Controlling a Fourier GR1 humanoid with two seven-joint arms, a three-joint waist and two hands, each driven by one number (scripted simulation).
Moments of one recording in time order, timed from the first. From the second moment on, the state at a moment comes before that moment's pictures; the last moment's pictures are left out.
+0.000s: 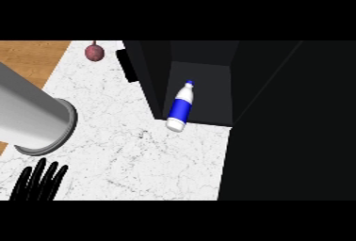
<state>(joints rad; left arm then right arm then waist) 0.37 0.78 -0.49 -1.75 0.84 -0.09 -0.85 0.72 -0.58 0.64 -2.50 0.03 0.24 -0.27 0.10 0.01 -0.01</state>
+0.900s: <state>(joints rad) 0.43 0.91 -0.39 -1.73 0.89 -0.24 -0.89 0.27 -0.53 0.68 -2.47 -0.01 0.30 0.02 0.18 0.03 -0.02</state>
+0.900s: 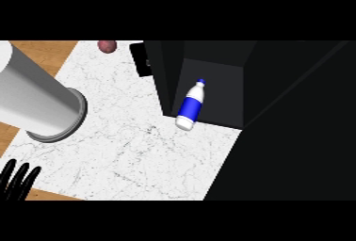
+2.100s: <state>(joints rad) 0.43 0.96 -0.30 -1.70 0.94 -0.29 -0.86 -0.07 -0.23 0.51 -2.11 -0.44 0.32 0.26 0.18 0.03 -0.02</state>
